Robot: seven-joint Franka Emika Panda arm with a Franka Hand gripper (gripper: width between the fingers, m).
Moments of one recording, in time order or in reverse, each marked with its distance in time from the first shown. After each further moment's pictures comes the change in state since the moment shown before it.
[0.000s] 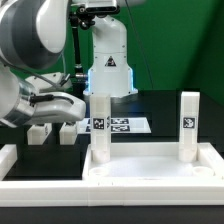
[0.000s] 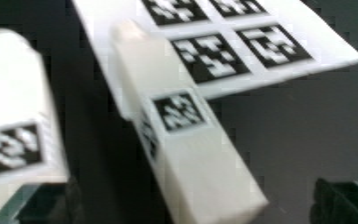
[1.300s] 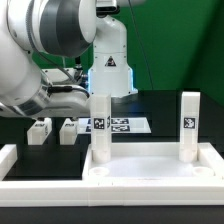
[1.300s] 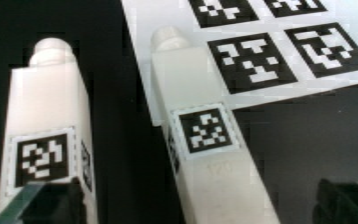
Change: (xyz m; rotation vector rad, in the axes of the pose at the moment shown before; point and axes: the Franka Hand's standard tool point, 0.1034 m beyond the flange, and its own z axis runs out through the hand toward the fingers) arm -0.005 -0.005 0.010 -0.109 0.089 -0.003
